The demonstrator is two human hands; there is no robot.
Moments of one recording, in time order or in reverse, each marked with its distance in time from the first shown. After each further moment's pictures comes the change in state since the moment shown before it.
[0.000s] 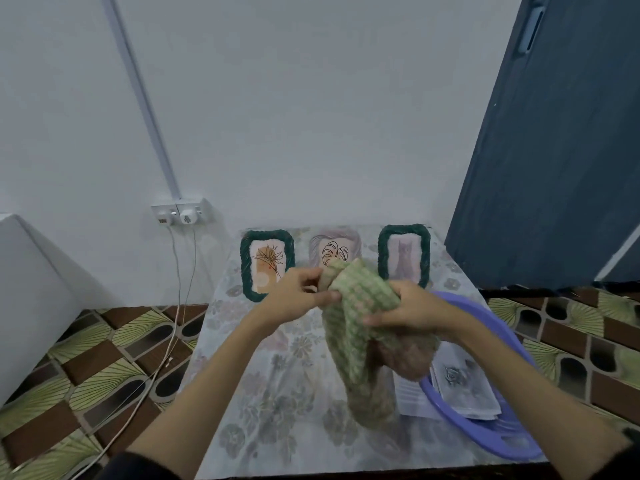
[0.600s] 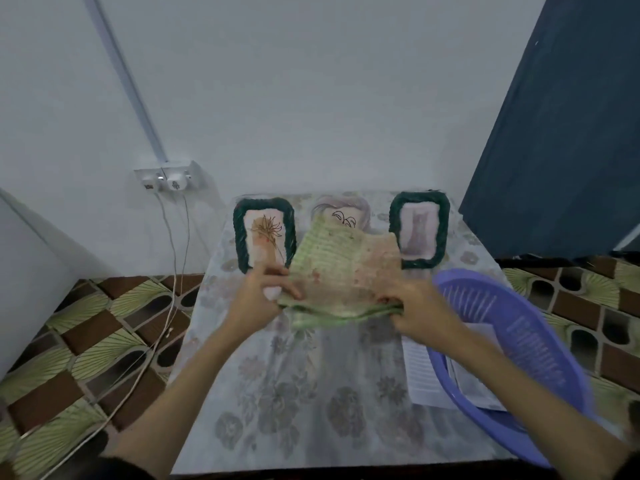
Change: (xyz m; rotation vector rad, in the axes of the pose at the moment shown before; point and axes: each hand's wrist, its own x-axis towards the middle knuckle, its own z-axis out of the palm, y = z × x) left_hand 0.023 -0.125 -0.021 0.259 0.245 0.086; right_hand 0.048 0.072 0.026 -0.696 0.267 -0.236
